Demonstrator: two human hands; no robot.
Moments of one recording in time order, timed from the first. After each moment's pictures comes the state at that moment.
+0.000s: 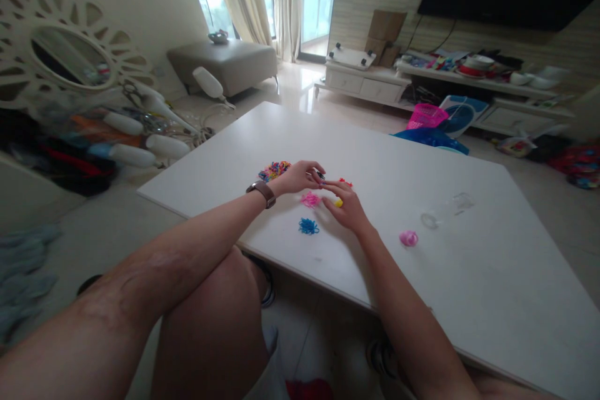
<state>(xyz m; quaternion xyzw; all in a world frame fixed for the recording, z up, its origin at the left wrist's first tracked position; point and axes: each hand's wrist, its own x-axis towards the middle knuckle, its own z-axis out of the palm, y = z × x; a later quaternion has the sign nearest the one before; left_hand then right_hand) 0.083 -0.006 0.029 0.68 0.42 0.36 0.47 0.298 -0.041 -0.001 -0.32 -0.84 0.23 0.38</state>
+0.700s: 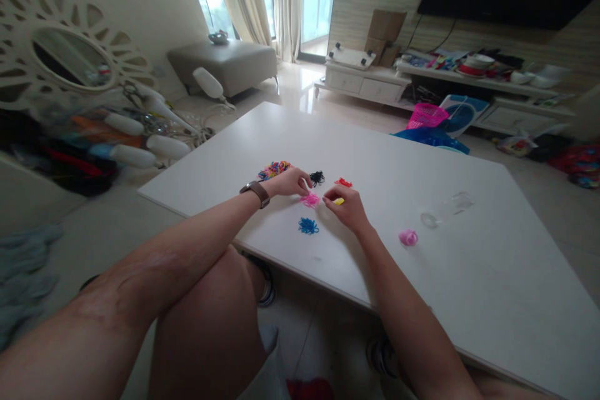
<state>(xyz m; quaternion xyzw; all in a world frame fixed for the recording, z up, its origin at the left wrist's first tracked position) 0.058 -0.006 0.021 0.72 0.49 0.22 0.43 0.295 -0.043 0.005 -0.37 -0.79 0.29 0.39</state>
